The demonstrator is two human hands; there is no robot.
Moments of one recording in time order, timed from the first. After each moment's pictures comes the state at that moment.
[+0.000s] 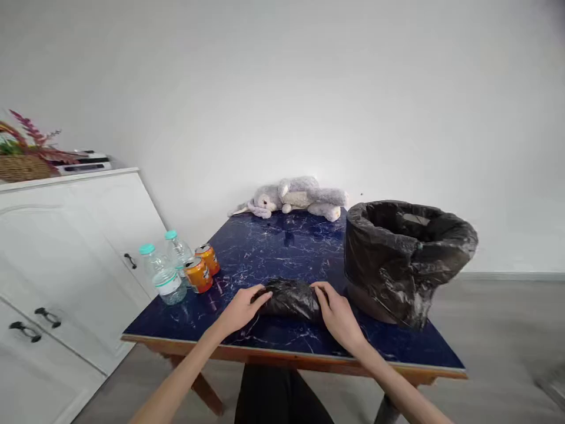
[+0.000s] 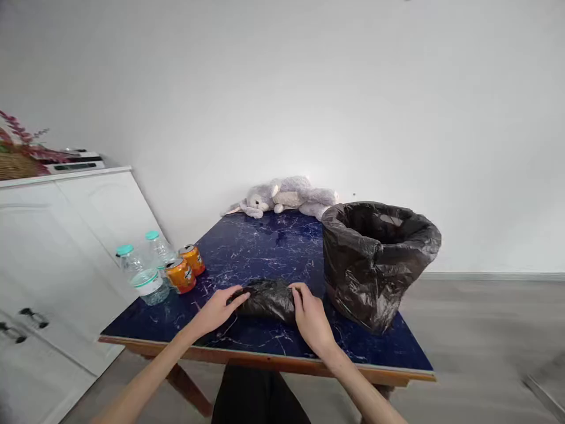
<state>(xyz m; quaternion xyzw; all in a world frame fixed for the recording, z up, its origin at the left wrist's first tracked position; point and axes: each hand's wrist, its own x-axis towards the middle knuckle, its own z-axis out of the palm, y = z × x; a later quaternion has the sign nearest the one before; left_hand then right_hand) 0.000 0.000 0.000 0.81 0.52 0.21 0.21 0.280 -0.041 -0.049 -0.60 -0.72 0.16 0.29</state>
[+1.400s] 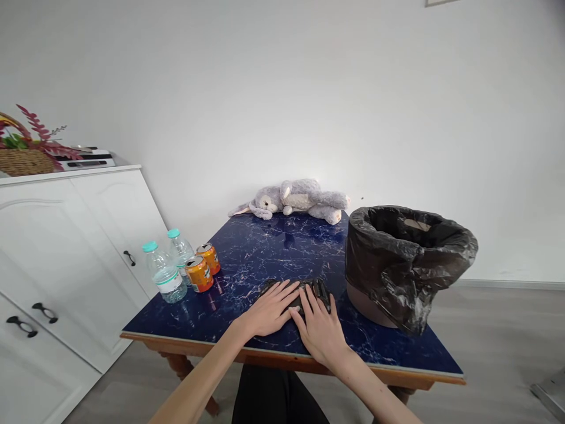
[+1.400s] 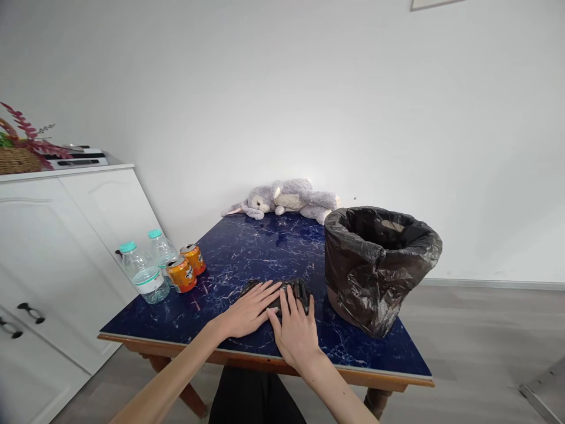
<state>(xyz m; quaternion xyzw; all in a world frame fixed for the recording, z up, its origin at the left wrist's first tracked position) 0.040 0.023 -0.041 0.94 0.33 0.05 0.06 0.233 -0.048 -0.063 -0.63 -0.77 0.04 0.13</state>
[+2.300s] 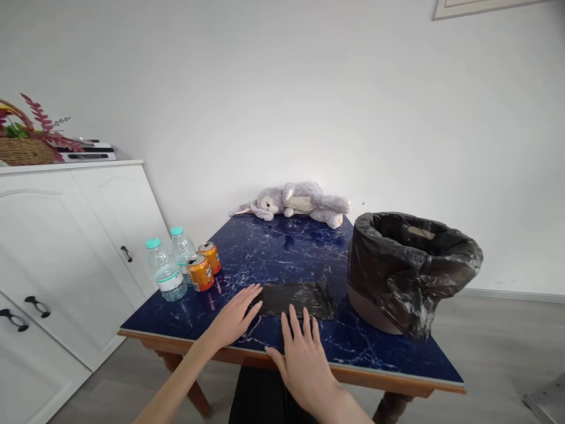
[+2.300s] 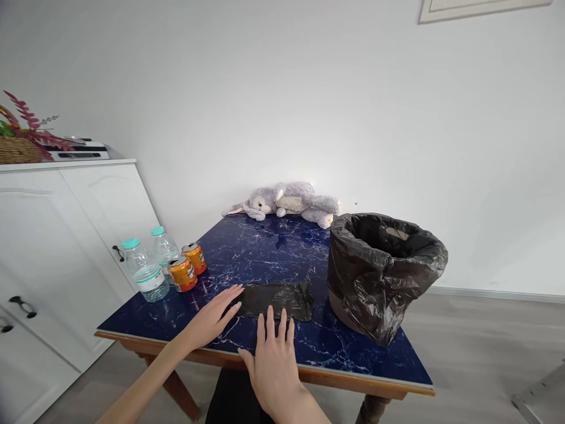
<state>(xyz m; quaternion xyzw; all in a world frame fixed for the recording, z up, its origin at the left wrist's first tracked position) -0.041 -0.001 -0.044 0.85 0.49 0.18 0.06 0.183 -0.094 -0.068 -0.59 -0.78 0.07 0.17</state>
